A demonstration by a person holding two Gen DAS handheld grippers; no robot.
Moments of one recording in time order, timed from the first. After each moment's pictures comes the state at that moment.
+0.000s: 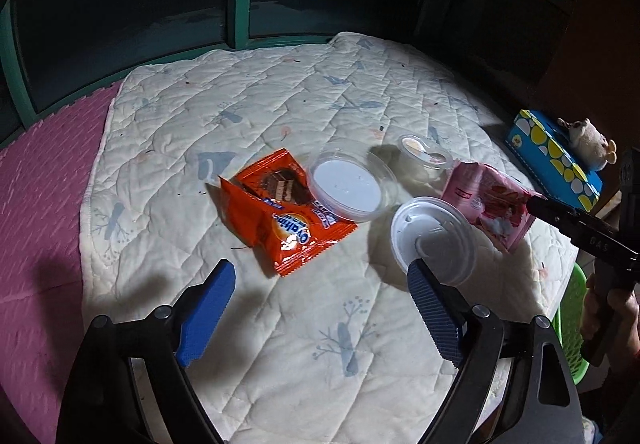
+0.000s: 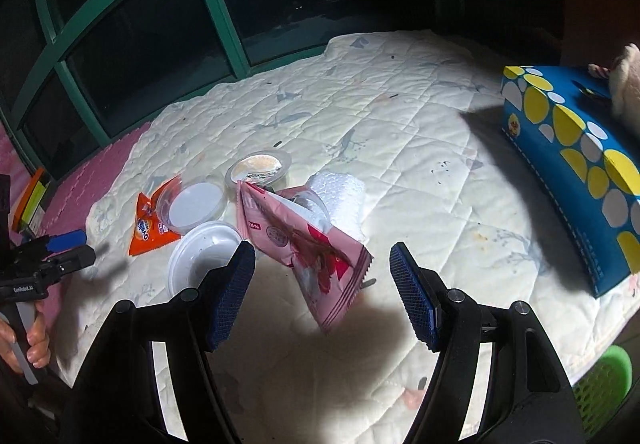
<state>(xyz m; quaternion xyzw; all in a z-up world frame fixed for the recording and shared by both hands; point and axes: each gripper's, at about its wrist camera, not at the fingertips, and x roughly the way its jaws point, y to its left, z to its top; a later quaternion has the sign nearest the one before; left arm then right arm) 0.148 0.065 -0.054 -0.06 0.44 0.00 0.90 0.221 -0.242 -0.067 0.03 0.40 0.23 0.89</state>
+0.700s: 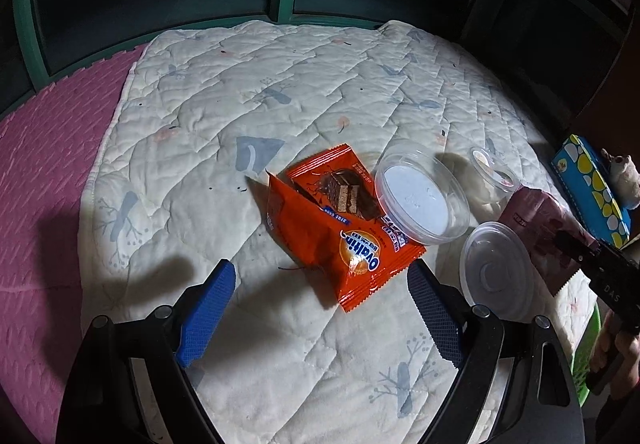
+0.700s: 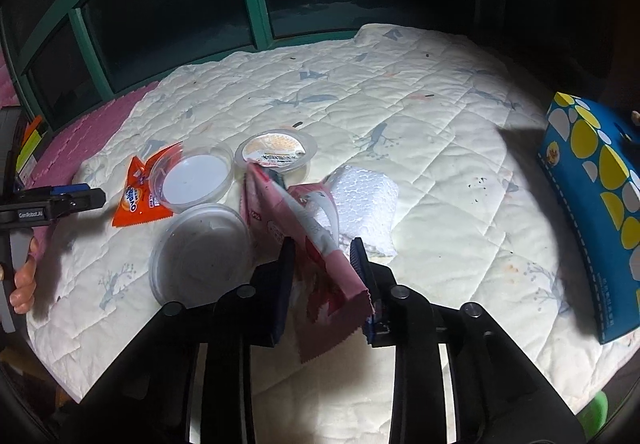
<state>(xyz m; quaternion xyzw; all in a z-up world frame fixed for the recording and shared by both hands) 0.187 0.104 -0.083 -0.09 0.46 0.04 0.88 0.226 -0.206 -0.079 -0.04 0.40 0.25 0.88</state>
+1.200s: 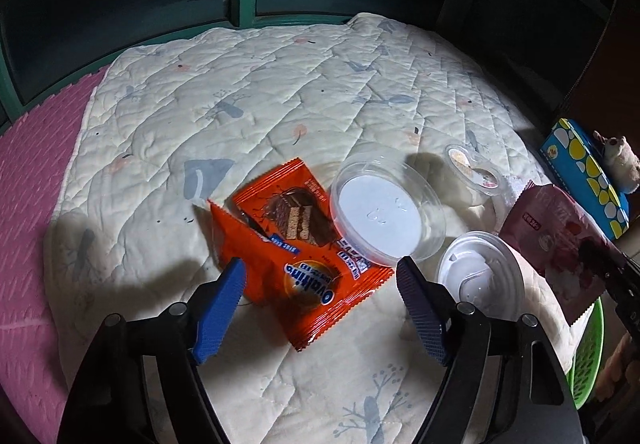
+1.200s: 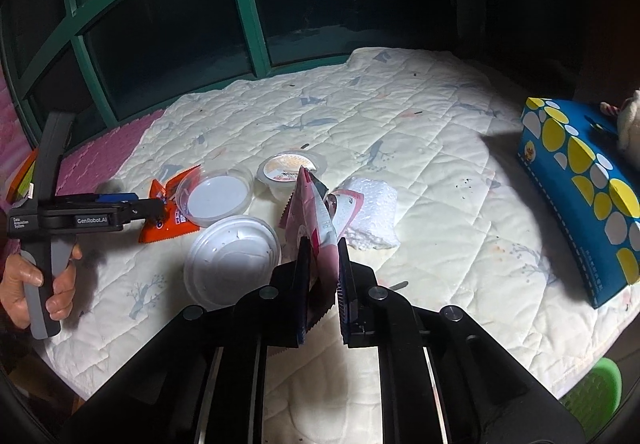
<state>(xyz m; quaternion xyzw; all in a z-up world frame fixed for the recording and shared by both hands) 0.216 0.073 -0.084 -0.06 0.47 0.00 0.88 0.194 -0.213 -0.055 -0.01 0.37 0.23 0.90</state>
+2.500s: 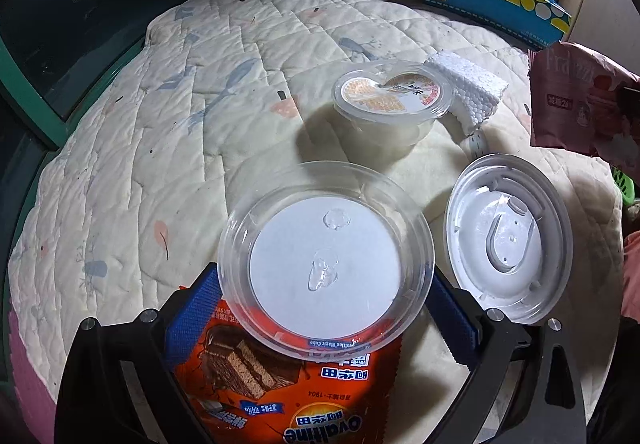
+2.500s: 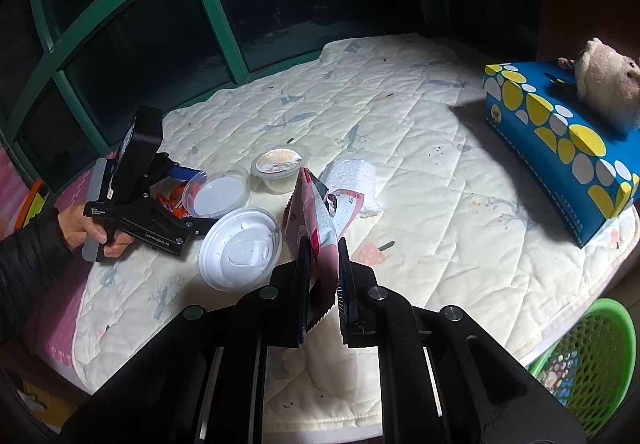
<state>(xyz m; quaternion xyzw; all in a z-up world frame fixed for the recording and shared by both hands) 0.291 0.023 -0.121 0.23 0.48 -0.26 0.80 0.169 -0.233 -0.043 0.05 0.40 0.19 0.89</state>
